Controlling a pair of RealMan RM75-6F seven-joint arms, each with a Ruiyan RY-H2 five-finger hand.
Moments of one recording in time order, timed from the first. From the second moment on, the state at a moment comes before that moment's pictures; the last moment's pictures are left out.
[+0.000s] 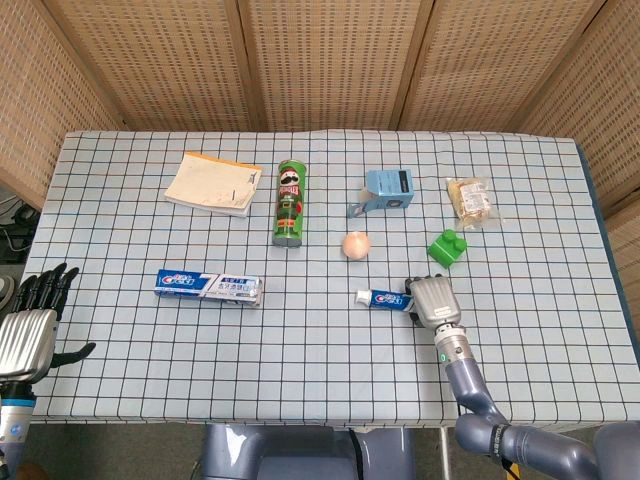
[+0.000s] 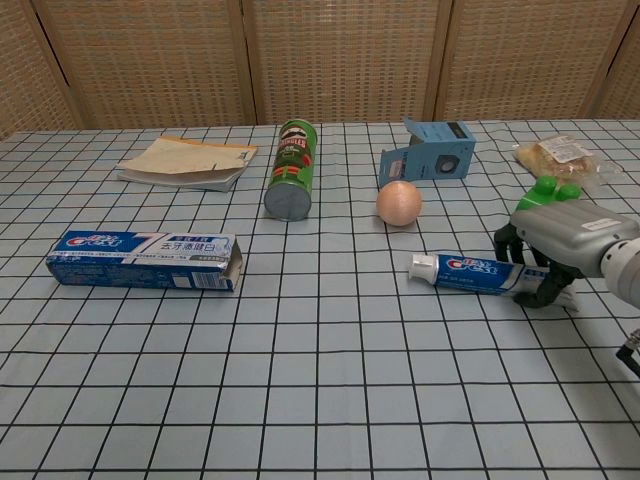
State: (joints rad) left arm -0.14 -1.10 -0.07 -1.88 1.34 1.41 0.31; right arm 0.58 -1.68 0.18 -1.31 -0.99 1.01 -0.66
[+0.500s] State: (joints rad) left arm -0.23 -1.12 -0.08 -1.77 1.35 1.29 0.25; right arm 0.54 -1.54 0.17 -1.48 -1.09 1.05 -0.48
